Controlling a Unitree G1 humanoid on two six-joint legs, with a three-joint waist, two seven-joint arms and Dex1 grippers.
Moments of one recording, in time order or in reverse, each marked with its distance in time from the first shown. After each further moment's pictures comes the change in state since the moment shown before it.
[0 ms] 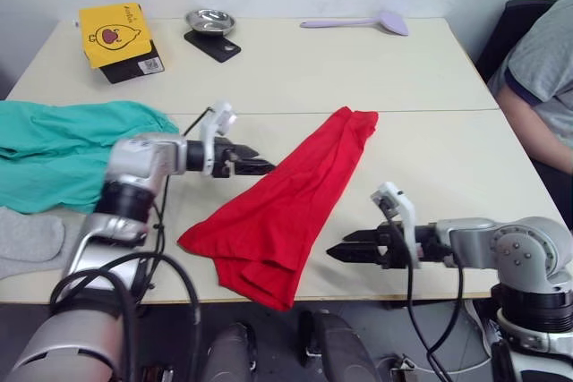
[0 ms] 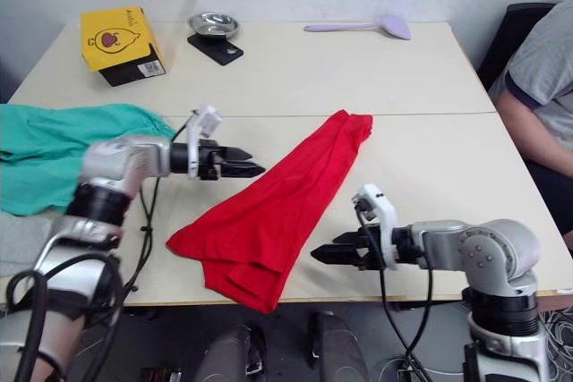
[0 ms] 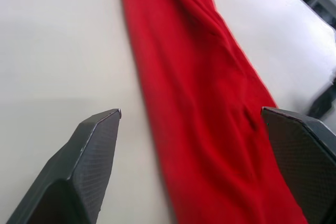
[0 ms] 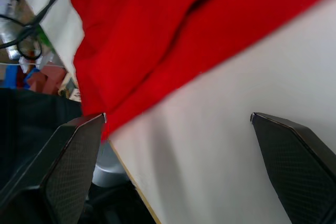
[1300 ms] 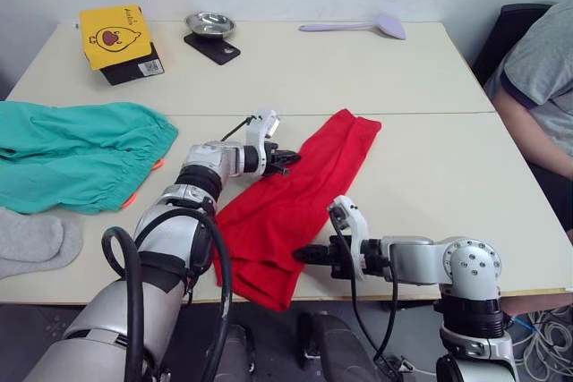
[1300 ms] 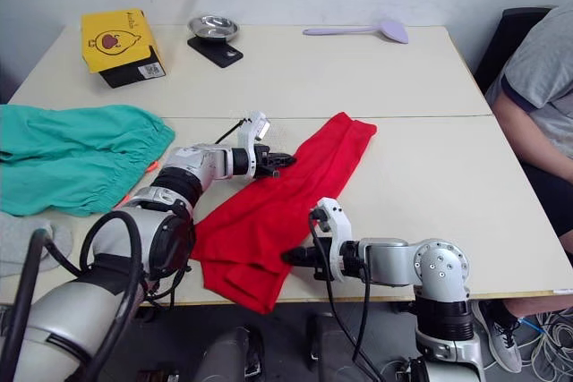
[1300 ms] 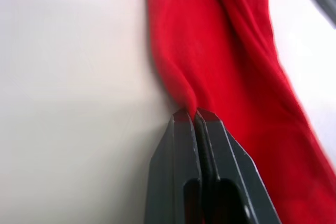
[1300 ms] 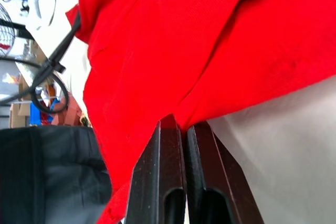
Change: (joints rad) left arm -0.150 -0.267 0.316 0.514 0.152 -0.219 0.228; right arm 0.053 0.210 0.058 0.120 0.424 -0.091 -0.644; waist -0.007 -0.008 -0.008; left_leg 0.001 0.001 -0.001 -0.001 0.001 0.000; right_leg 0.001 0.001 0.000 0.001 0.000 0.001
